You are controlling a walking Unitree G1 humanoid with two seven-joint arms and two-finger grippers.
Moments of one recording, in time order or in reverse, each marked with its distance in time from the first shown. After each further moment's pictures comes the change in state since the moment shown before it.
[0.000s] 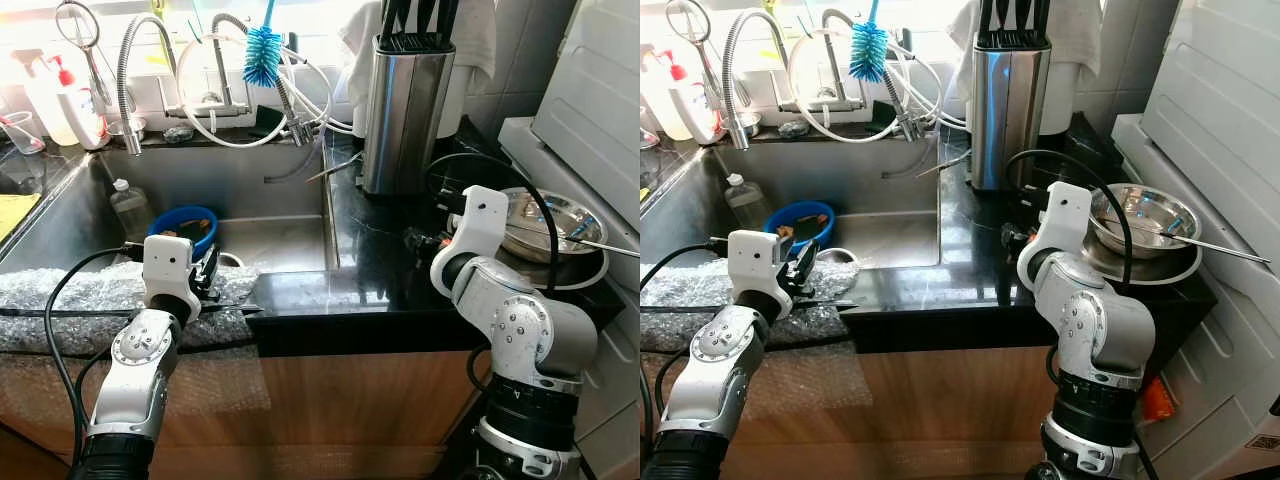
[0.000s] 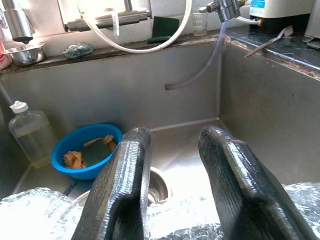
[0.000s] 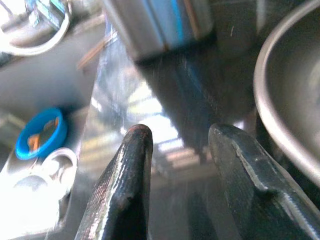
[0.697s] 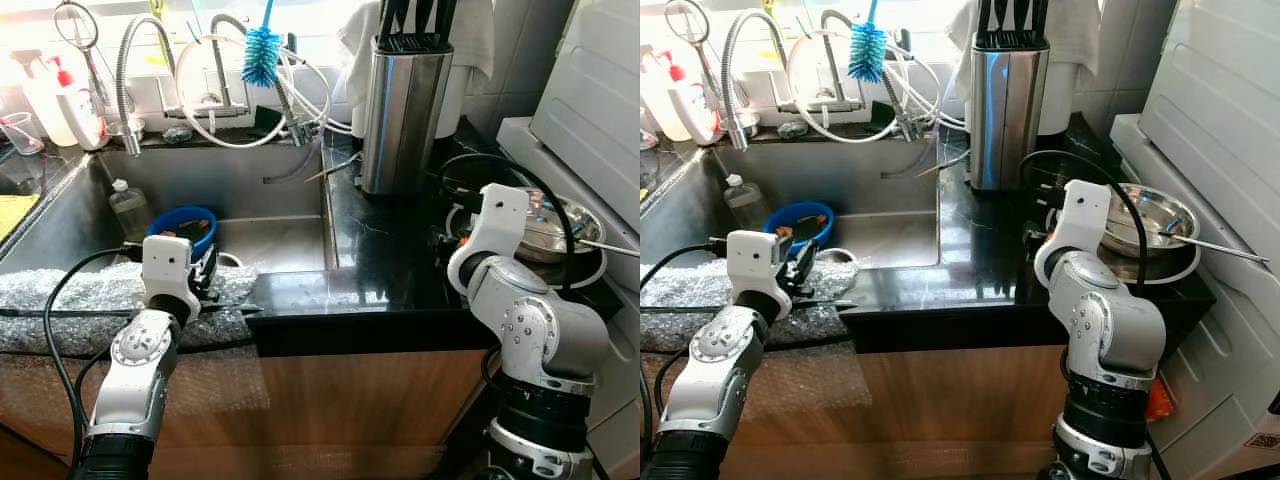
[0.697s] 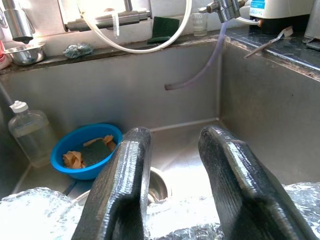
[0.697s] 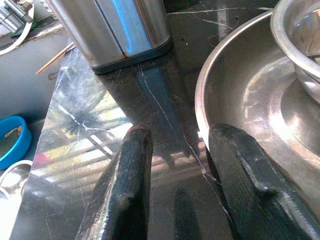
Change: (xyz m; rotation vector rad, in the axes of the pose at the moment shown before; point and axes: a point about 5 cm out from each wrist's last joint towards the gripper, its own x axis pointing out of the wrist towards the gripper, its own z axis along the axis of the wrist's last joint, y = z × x) left arm -0.001 0.001 0.000 -0.004 -0.001 0.003; right arm -0.002 -0.019 -0.001 -0.043 0.023 -0.101
